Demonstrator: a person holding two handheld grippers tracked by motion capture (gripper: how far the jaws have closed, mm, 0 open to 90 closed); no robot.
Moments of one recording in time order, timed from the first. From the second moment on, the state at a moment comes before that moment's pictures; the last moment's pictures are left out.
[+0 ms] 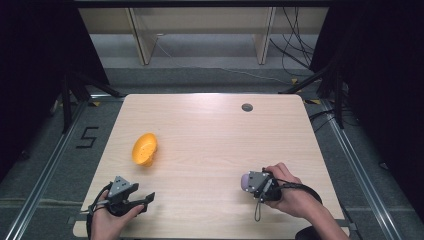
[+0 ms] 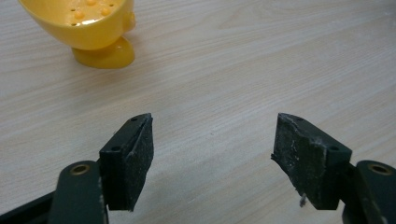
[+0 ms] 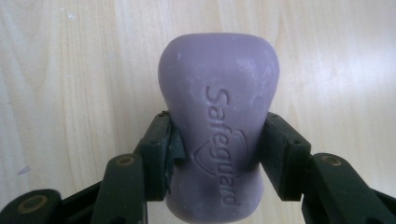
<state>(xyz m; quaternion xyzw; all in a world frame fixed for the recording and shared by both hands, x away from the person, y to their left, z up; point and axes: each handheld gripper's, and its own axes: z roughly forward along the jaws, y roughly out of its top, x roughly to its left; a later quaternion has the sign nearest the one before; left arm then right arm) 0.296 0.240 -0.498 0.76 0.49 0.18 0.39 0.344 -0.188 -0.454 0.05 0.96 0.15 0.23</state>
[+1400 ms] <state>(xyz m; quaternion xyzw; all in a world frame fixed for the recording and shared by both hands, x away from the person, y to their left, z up) 0.316 0.202 -0.451 0.75 0.42 0.08 0.50 0.306 -0.154 -0.437 -0.04 0.86 0.21 0.46</state>
